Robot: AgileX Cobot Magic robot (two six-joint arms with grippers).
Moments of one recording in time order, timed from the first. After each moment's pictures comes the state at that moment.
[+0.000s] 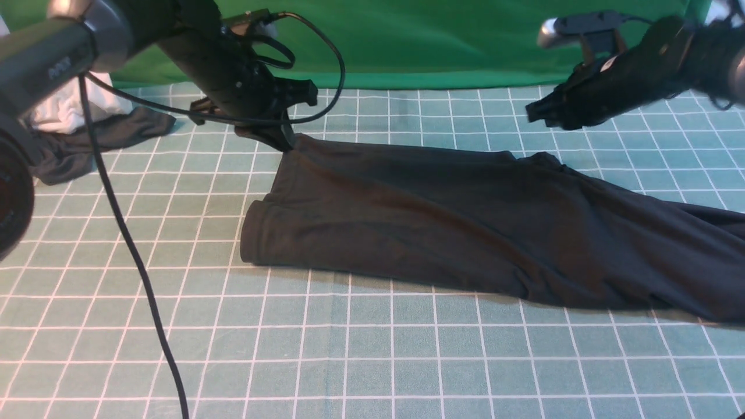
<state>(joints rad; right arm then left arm) 0.15 2.12 -1.70 0.35 0.62 -0.39 -0.11 2.14 -1.88 -0.32 1.05 0.04</state>
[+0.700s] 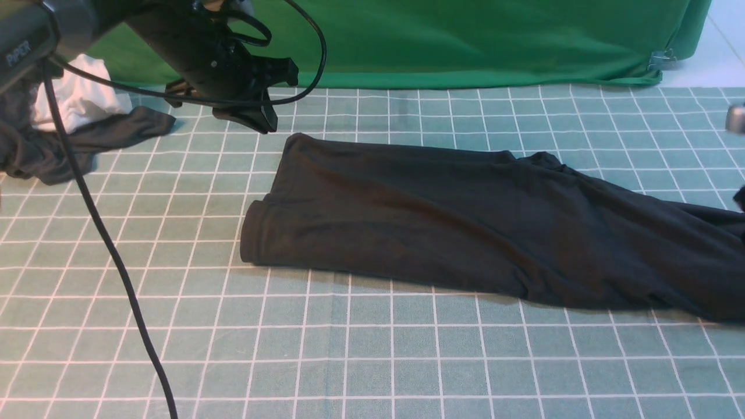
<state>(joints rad) -0.21 1.86 -1.34 0.14 1.08 -0.45 -0.09 2.10 -1.88 -0.31 1.05 0.04</state>
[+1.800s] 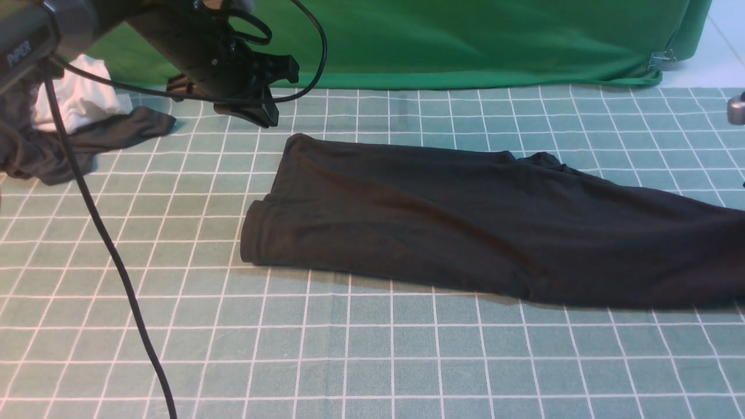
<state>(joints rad) -0.21 1.99 -1.53 -0.05 1.00 -0.45 -0.09 2.10 -1.88 -0.31 1.02 0.08</state>
